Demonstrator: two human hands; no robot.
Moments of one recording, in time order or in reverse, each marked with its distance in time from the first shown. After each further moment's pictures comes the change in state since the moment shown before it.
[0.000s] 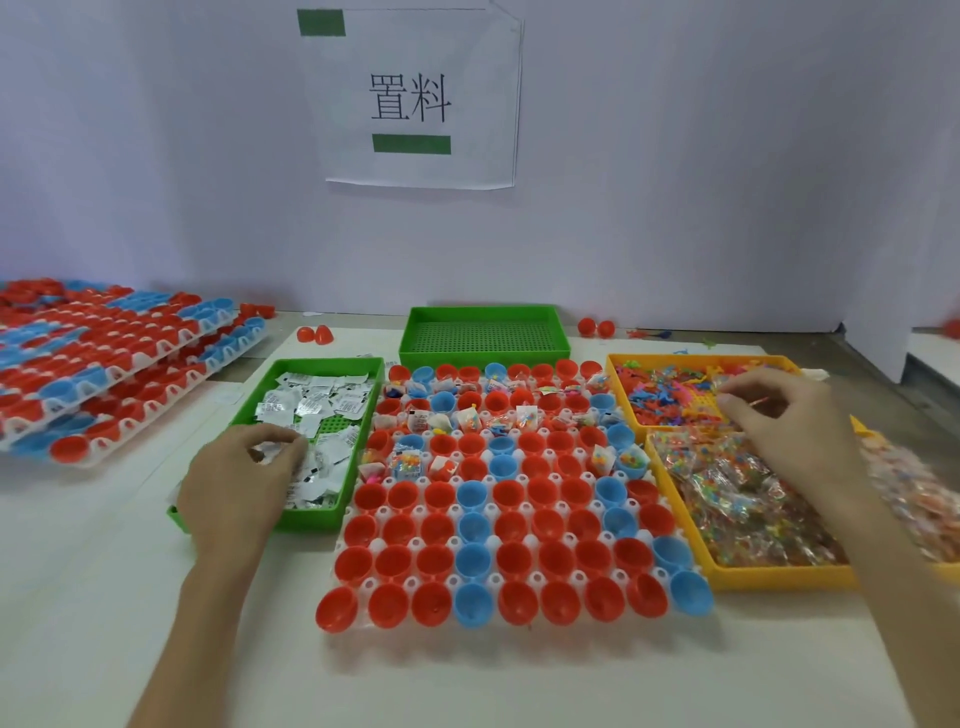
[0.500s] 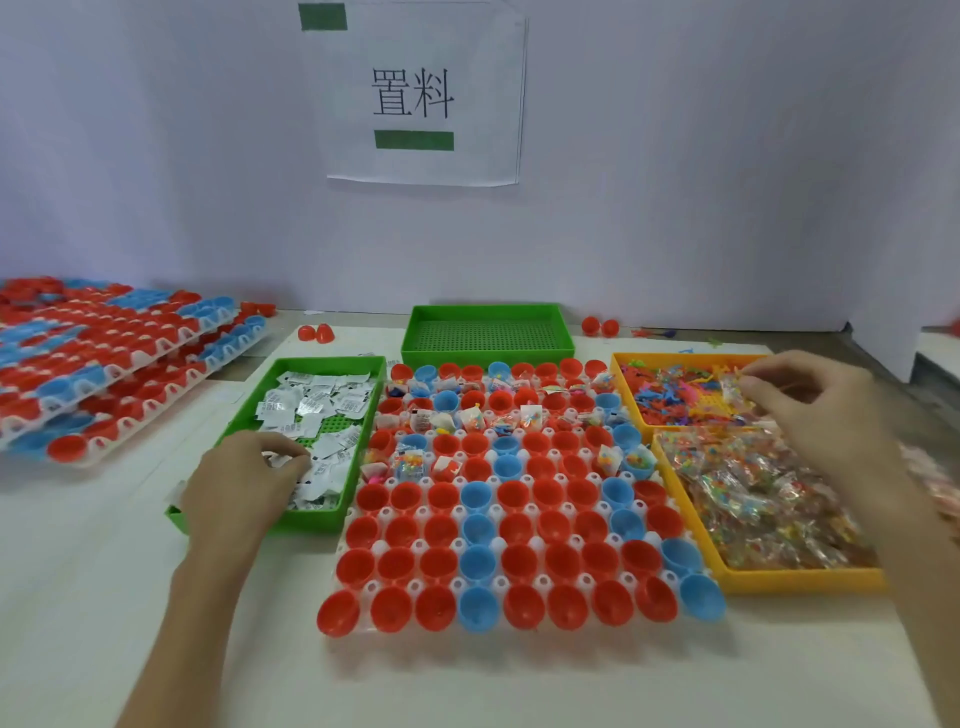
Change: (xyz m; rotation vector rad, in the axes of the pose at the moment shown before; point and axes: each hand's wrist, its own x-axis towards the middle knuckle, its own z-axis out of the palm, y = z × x) left_hand 0.008 0.000 -0.004 0.146 -0.225 -0.053; right_hand 0.003 -0.006 -0.010 0.121 0.004 0.023
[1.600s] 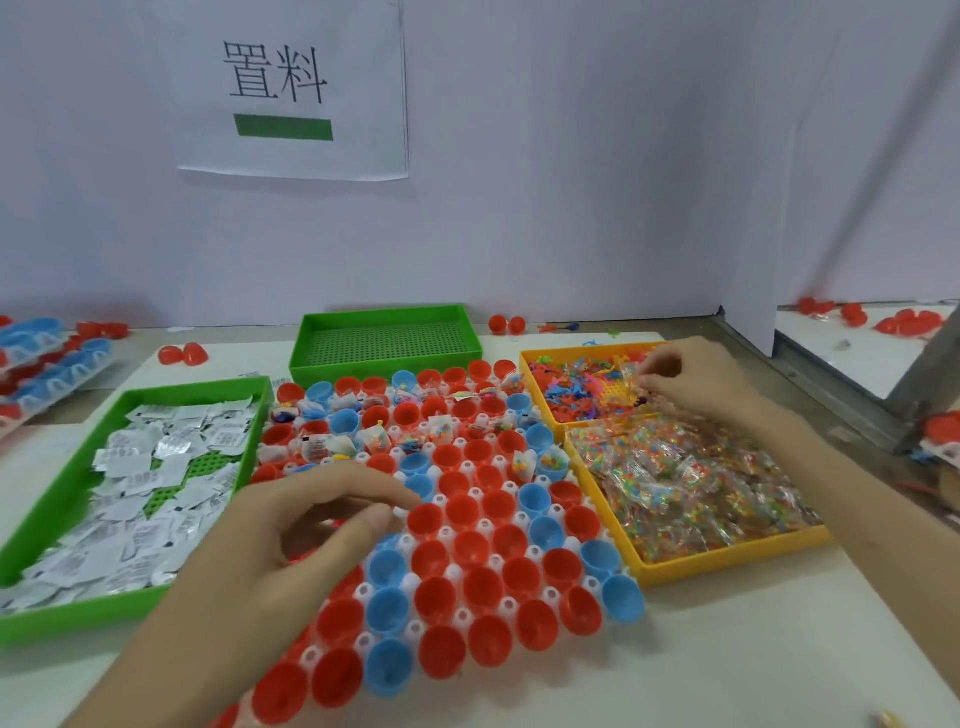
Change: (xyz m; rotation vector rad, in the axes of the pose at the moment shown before) left_hand -0.103 0.110 -0.042 -0.759 -0.598 0.516; right_hand 0.066 0.039 -0.006 -0.497 -0.272 0.042
